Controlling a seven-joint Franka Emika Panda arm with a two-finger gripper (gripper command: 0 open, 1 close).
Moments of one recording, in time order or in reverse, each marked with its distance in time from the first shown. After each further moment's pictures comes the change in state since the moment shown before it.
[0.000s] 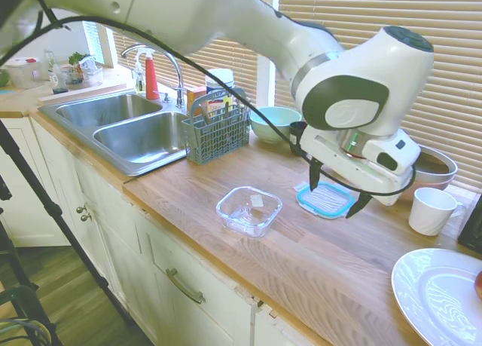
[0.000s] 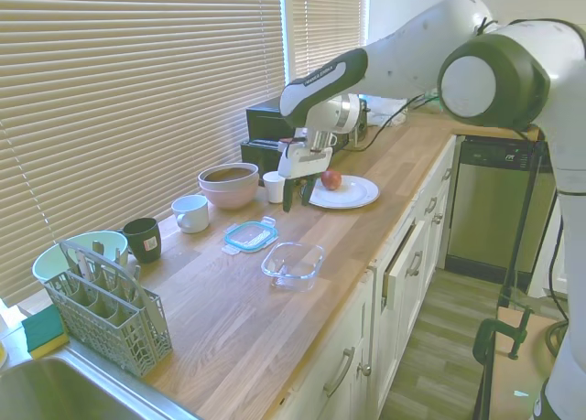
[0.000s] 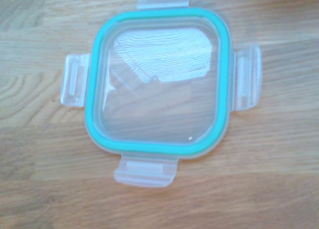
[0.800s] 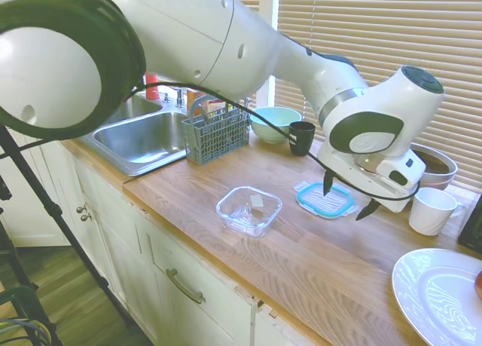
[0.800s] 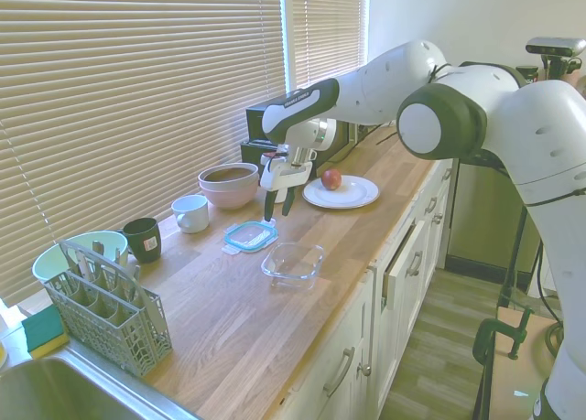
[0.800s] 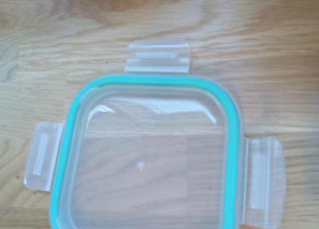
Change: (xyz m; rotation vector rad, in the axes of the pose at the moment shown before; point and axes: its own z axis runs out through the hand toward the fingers) arm 0.048 -0.030 0.062 0.036 -0.023 -0.023
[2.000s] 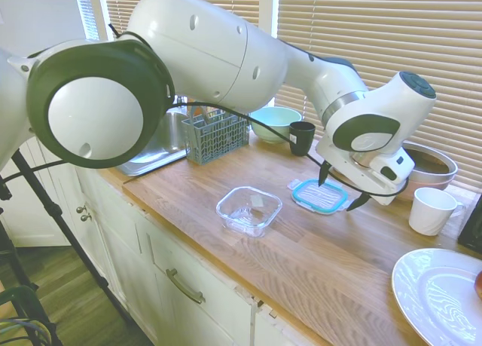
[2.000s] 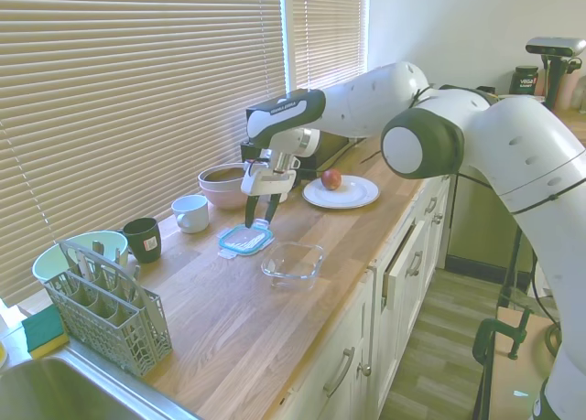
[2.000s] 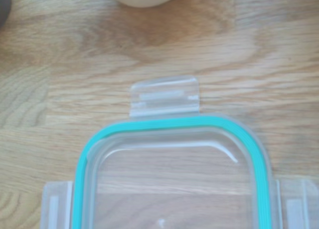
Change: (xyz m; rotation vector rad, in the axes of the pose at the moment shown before) arm 0.010 -0.038 0.021 0.040 -0.045 0.035
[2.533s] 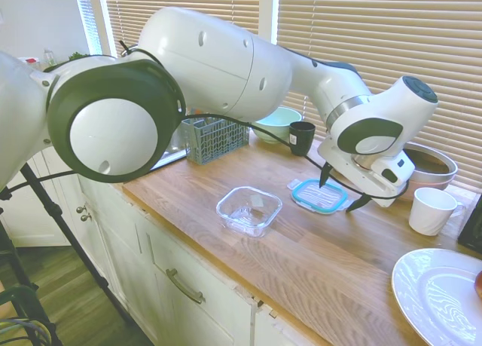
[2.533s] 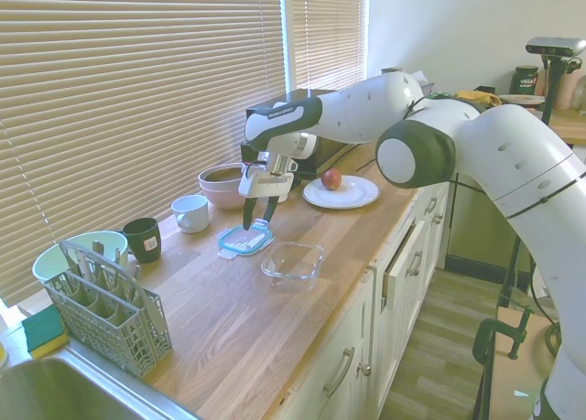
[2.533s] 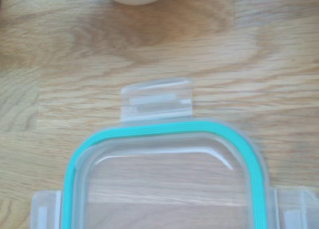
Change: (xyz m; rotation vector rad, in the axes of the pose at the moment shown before) arm 0.009 -0.002 0.010 -0.008 -0.022 0.006
